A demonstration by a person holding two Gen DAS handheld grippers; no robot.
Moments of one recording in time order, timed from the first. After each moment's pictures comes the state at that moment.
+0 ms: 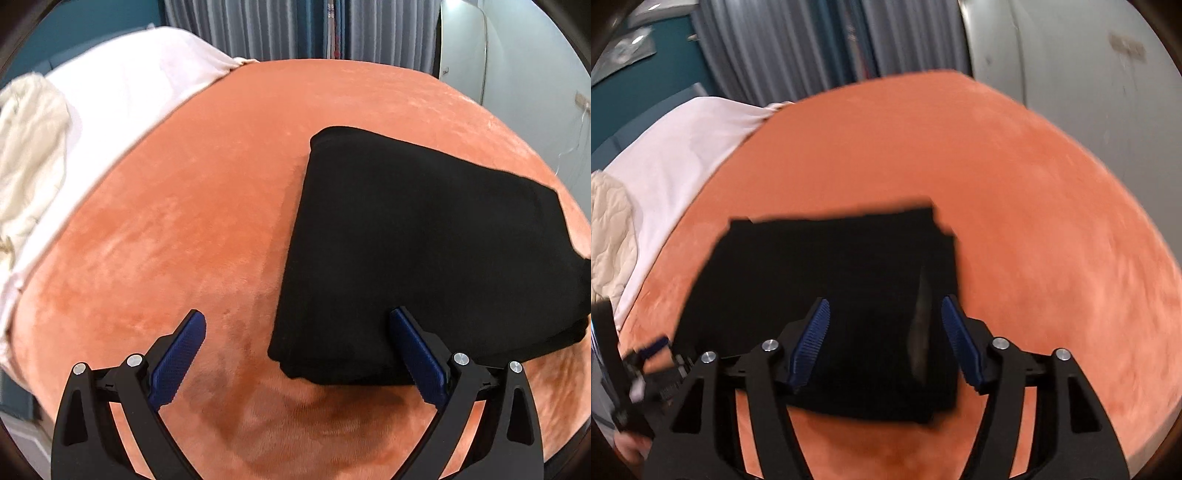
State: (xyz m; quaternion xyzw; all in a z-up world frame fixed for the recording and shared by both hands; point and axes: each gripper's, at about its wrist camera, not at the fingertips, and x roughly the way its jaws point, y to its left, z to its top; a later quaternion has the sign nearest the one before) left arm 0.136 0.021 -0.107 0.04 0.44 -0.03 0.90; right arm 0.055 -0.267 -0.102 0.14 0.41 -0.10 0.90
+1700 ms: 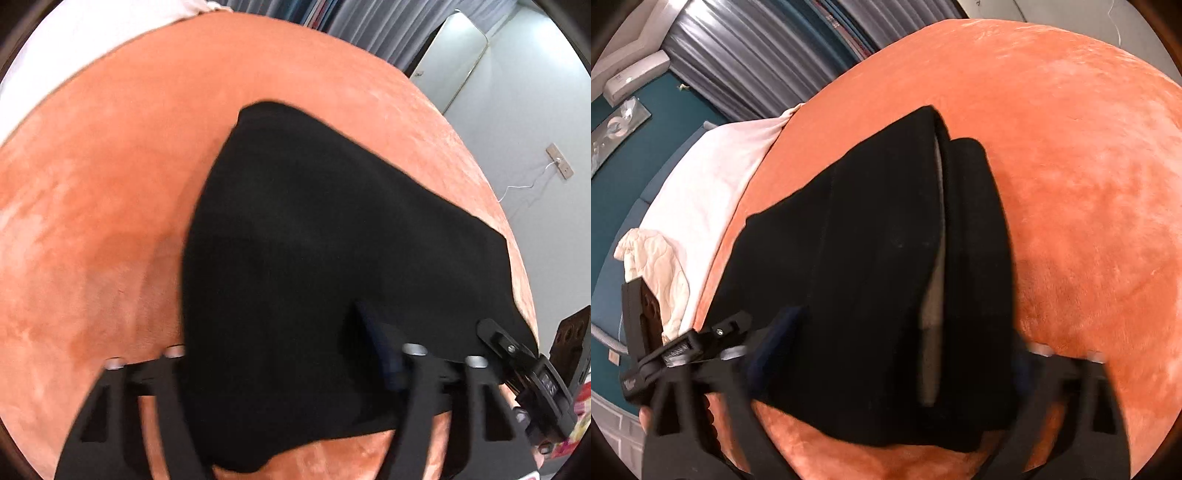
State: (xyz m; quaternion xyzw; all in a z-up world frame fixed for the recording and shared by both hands) left arm 0.178 0.023 -0.108 -0.11 0.51 -0.15 0.84; right arm 0.082 -0.276 -0.183 0.31 0.40 -0.01 0.86
